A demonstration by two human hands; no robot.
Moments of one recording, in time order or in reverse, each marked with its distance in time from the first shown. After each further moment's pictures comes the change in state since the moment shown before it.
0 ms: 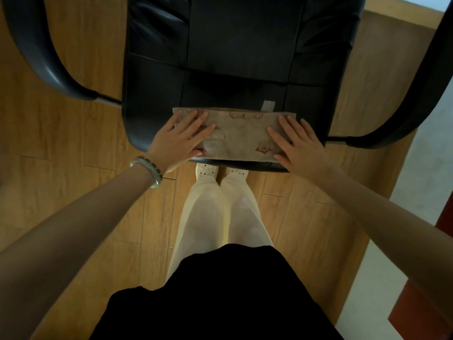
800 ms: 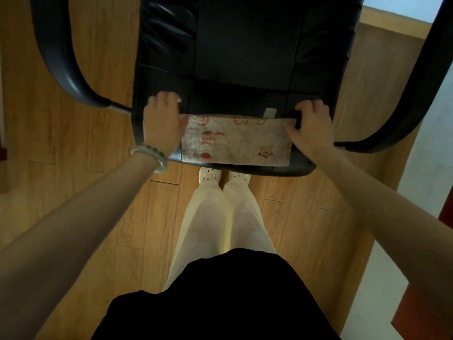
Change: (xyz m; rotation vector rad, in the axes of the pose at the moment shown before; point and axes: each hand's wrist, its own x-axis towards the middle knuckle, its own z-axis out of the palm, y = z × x) left_hand 0.015 -0.019 -0.057 -0.386 0.228 -0.669; right_hand 0.040 0.005 -0.051 0.354 0.141 0.560
